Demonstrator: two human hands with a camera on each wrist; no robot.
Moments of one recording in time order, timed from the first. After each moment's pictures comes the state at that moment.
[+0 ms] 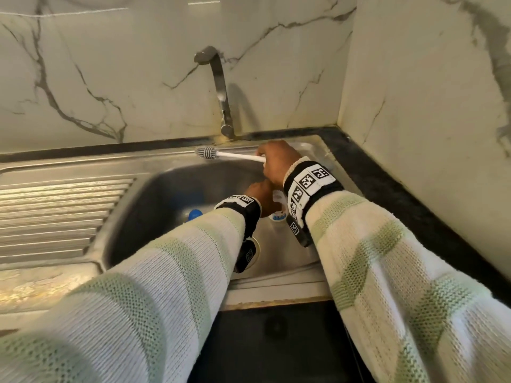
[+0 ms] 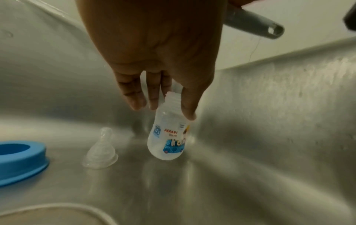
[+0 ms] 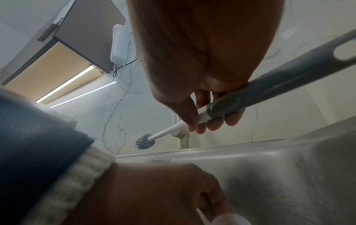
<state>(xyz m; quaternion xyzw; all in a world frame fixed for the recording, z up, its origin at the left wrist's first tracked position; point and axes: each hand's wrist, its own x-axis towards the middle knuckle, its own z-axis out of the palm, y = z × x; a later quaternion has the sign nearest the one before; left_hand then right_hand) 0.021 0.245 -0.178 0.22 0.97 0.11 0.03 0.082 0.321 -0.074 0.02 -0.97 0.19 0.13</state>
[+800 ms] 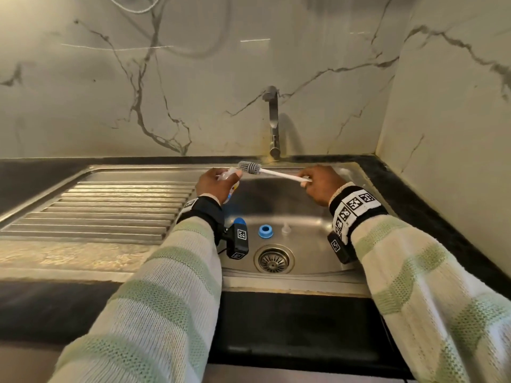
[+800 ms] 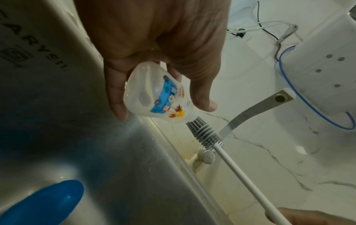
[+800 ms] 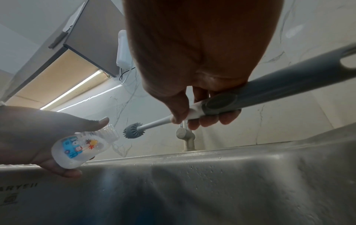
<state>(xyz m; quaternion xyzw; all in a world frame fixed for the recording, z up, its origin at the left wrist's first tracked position) 0.051 0.050 -0.095 -0.05 0.81 0.56 -0.17 0.097 0.318 -0.070 0.07 -0.96 0.24 0.16</state>
